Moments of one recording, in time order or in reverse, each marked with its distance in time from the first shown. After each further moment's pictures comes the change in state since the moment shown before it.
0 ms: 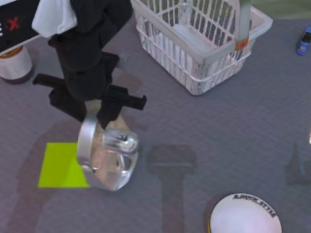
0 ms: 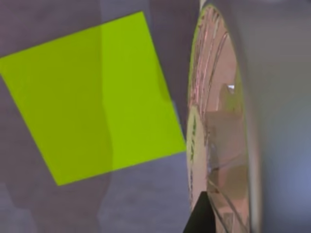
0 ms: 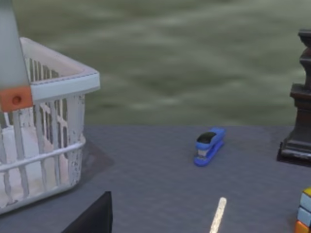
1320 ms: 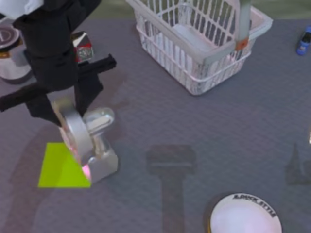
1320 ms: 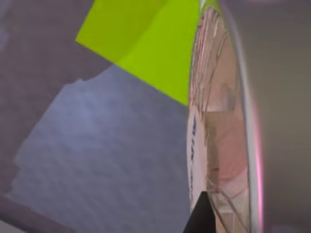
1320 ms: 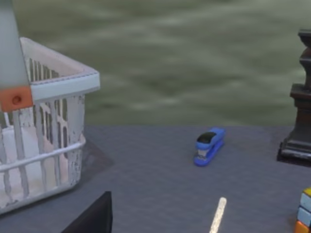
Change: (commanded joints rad) left arm 0.088 -0.055 0.036 -0.140 0.002 -0.775; right arm 0.000 0.000 0.000 0.000 0.000 0.000
